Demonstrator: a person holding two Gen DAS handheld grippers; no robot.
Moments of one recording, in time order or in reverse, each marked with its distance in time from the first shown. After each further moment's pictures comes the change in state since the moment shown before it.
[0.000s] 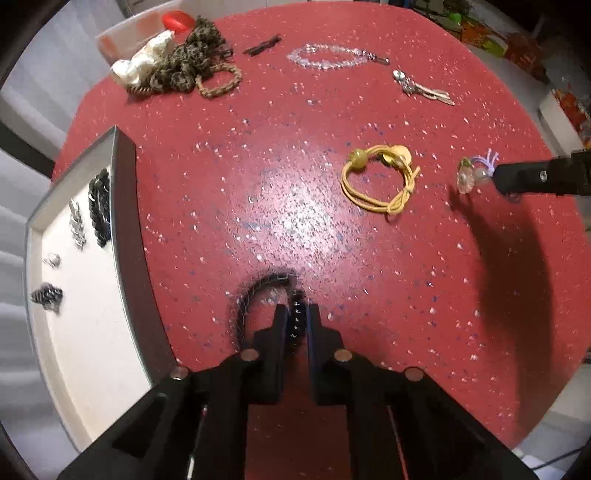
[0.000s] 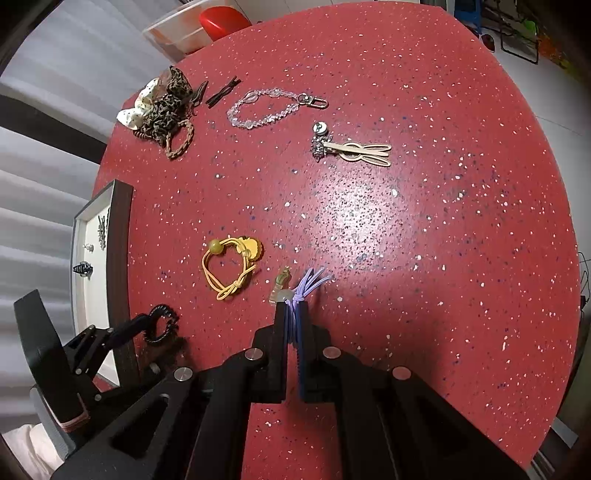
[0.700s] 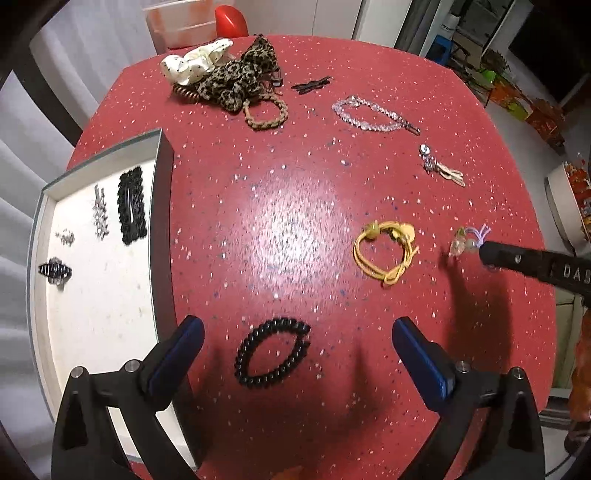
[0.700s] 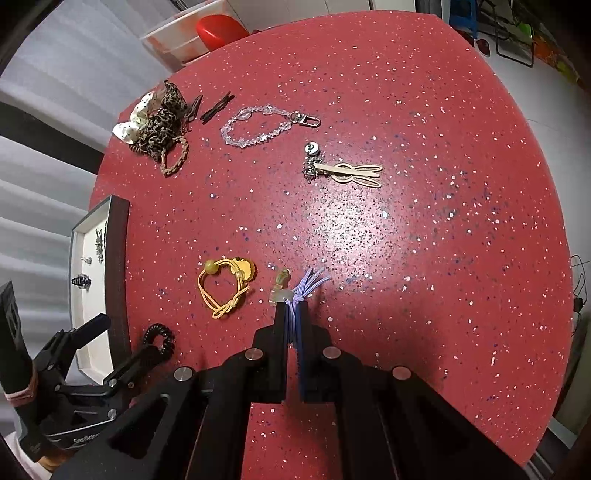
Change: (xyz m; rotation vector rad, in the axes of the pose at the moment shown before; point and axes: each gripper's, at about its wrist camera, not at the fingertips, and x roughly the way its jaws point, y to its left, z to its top) left arm -0.027 0.028 0.019 -0.201 -0.069 -0.056; right arm -0.008 -0.006 0.012 0.007 -0.031 -0.006
